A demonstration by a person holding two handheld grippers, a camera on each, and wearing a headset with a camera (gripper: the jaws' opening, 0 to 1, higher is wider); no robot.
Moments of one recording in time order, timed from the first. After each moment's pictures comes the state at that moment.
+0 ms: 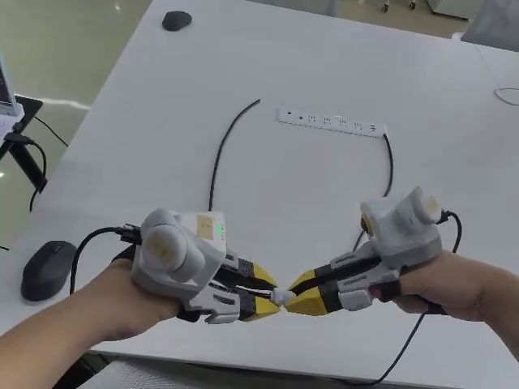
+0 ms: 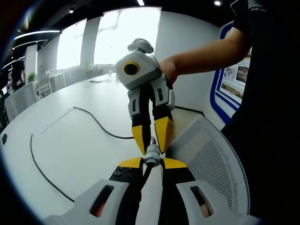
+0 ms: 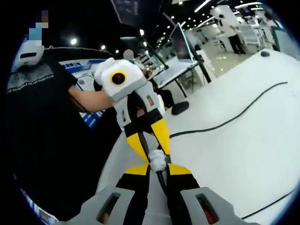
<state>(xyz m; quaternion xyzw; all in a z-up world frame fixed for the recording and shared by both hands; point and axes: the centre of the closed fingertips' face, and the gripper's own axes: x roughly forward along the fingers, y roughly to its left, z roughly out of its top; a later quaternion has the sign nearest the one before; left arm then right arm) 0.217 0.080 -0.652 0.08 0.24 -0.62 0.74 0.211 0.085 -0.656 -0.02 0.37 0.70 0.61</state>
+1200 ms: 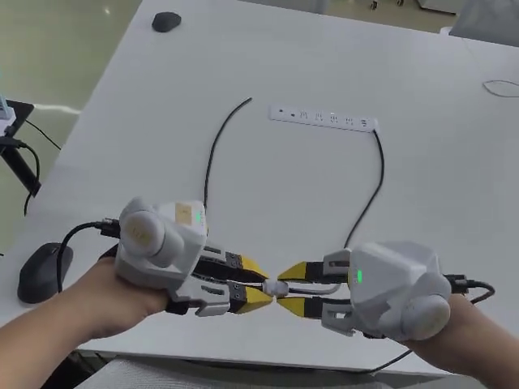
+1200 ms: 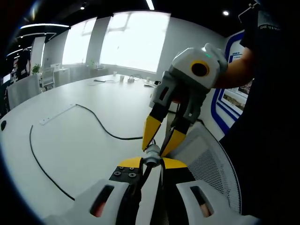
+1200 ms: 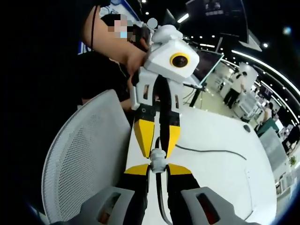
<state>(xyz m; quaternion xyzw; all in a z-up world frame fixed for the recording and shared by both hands) 0.215 0.086 -0.645 0.04 0.25 -0.61 0.75 0.210 0.091 -0.651 -0.33 0.17 0.64 0.68</state>
